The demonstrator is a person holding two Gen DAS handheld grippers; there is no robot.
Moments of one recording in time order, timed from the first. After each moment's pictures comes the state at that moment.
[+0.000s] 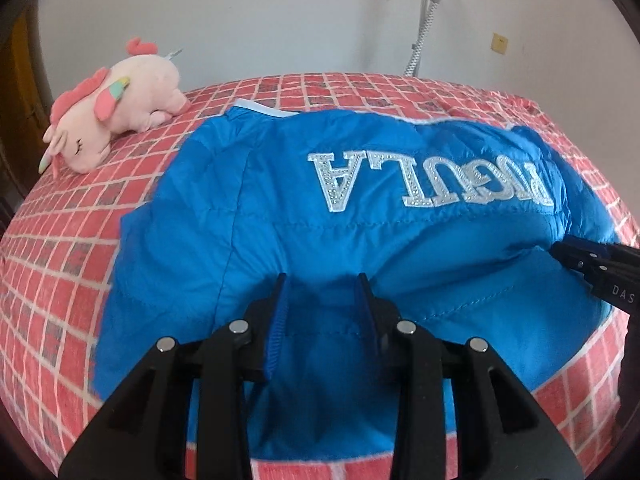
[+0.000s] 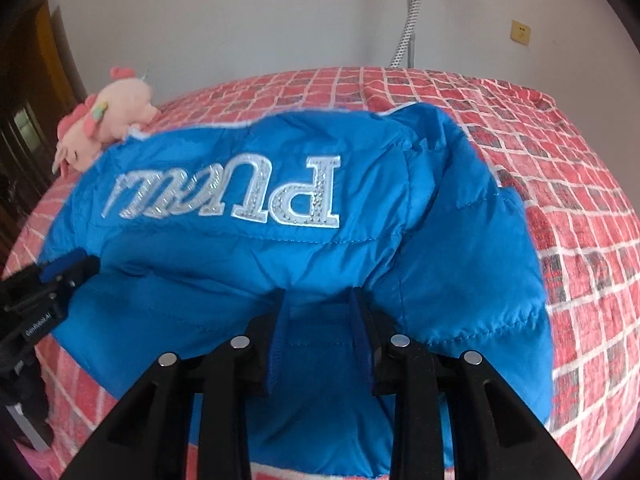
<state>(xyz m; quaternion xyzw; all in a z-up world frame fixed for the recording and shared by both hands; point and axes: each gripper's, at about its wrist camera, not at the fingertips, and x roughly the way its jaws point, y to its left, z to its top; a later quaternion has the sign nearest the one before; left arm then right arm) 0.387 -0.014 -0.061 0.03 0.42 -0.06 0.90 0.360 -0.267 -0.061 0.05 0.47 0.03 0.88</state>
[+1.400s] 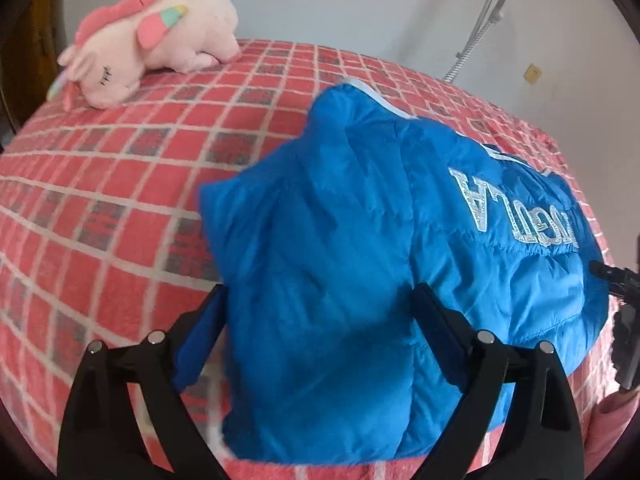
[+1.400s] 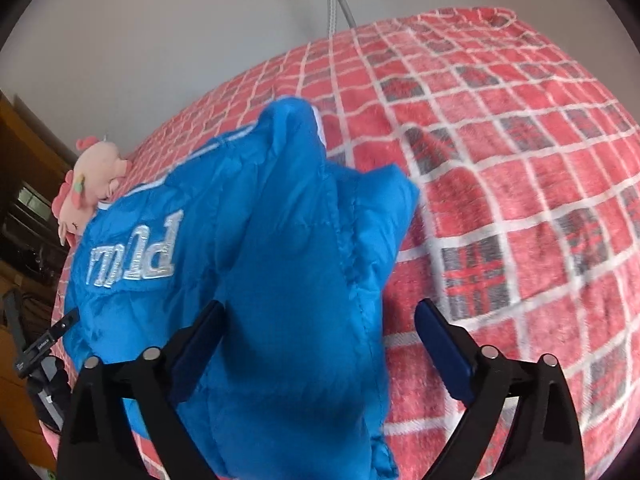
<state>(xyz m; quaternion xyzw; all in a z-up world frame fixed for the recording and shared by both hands) 0.428 0.088 -0.071 -0.07 0.48 -0.08 0.87 0.394 -0.388 -0.077 0.19 0.52 0.04 0.83</state>
